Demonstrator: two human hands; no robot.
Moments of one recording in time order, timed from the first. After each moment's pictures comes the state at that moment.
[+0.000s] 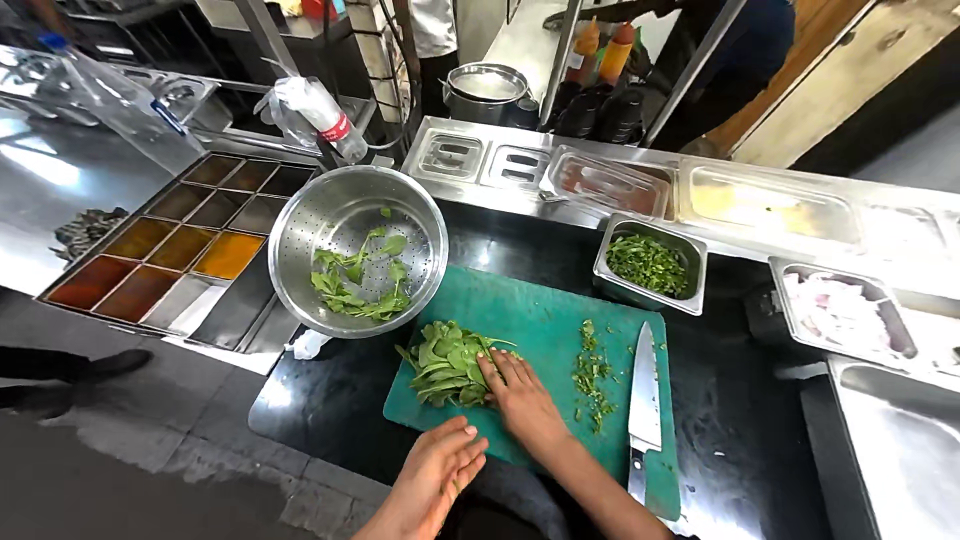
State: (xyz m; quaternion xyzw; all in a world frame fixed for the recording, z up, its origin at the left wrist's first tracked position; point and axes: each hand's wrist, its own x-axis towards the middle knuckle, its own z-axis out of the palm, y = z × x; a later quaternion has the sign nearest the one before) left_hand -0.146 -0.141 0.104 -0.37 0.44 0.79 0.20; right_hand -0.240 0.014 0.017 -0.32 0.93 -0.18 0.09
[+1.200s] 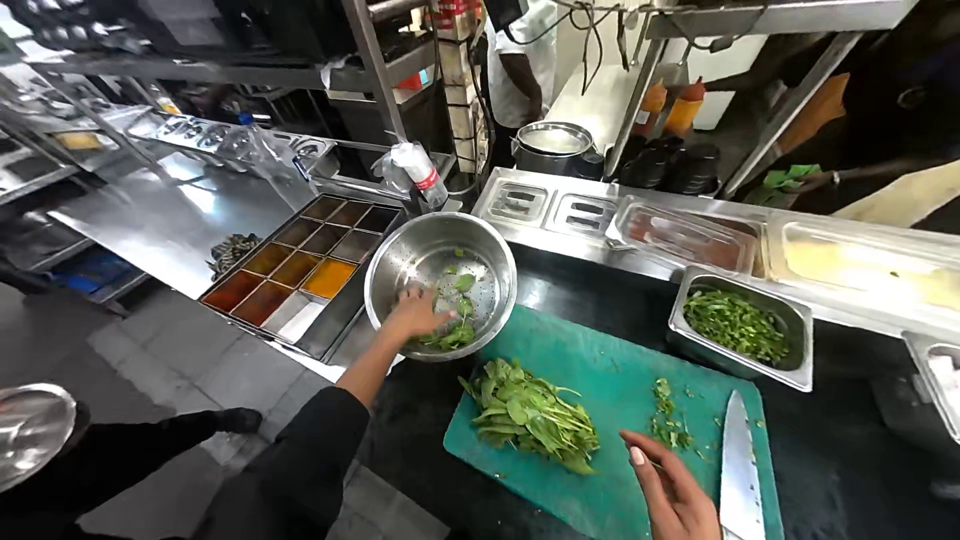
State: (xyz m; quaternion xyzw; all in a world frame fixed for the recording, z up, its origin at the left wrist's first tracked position) left_hand -0.342 -0.350 0.102 -0.16 0.96 0.17 0.13; right_hand -0.199 0.068 0.051 -0.09 0.80 -0.59 -0.06
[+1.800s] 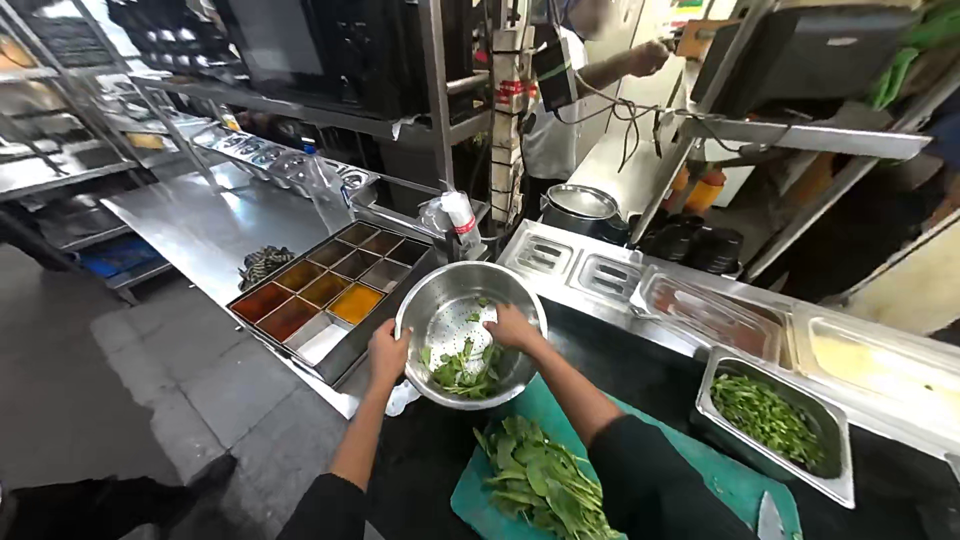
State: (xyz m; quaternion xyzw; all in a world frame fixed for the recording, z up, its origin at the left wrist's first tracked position) left_hand -0.295 -0.395 0.100 -0.34 0.82 0.41 -0.20; right_hand -0.440 -0.198 0.143 -0.27 0.90 -0.26 0.24
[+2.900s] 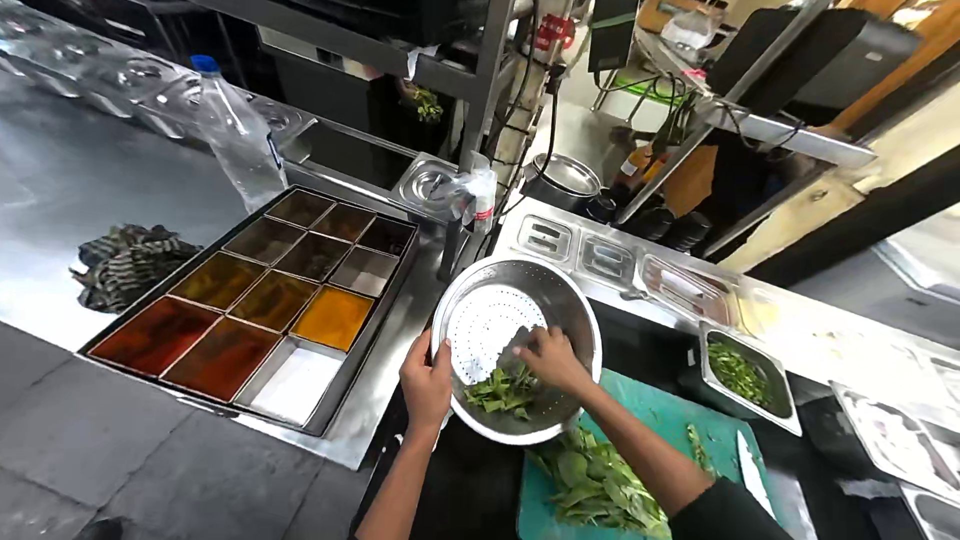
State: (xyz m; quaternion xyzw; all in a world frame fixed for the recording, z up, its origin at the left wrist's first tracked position) left_hand -0.308 -0.412 0.063 -0.20 0.70 0.62 -0.30; right_hand -0.406 -0.212 0.097 -0.07 0.95 -0.22 0.21
